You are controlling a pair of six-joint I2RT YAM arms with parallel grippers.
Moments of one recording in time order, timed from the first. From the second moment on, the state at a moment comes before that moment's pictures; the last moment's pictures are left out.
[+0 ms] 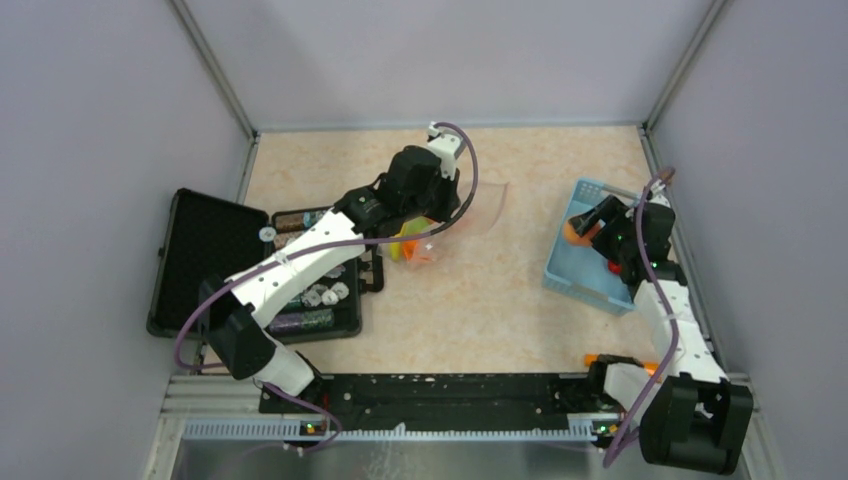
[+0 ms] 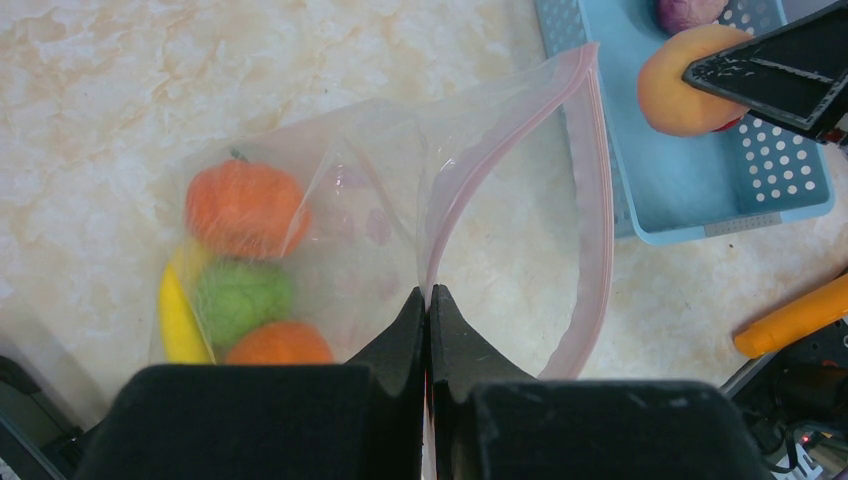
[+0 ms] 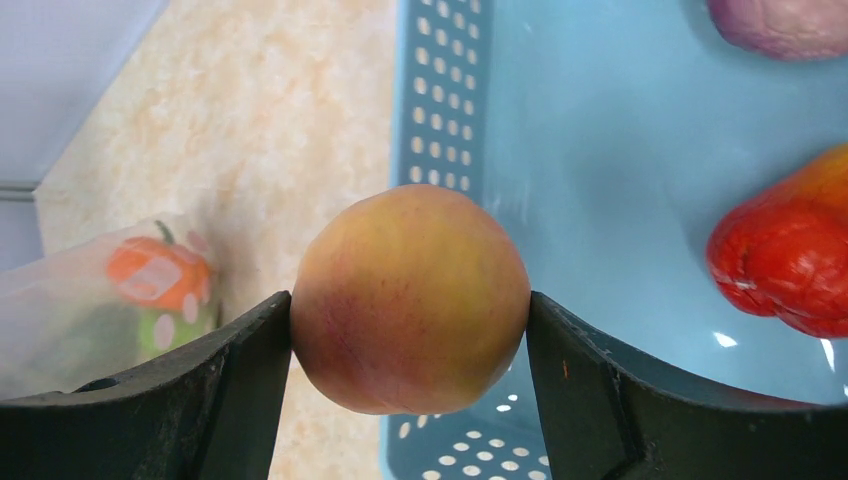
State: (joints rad) left arm -0.79 1.52 1.45 -0.44 -0.04 -0.26; right arm -0.14 1.00 0.64 -0.22 -0.18 0.60
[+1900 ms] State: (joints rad) left arm -0.79 1.56 1.49 -0.44 0.06 -0.26; right arm 0.56 1.18 0.95 -0.13 -0.05 0.26
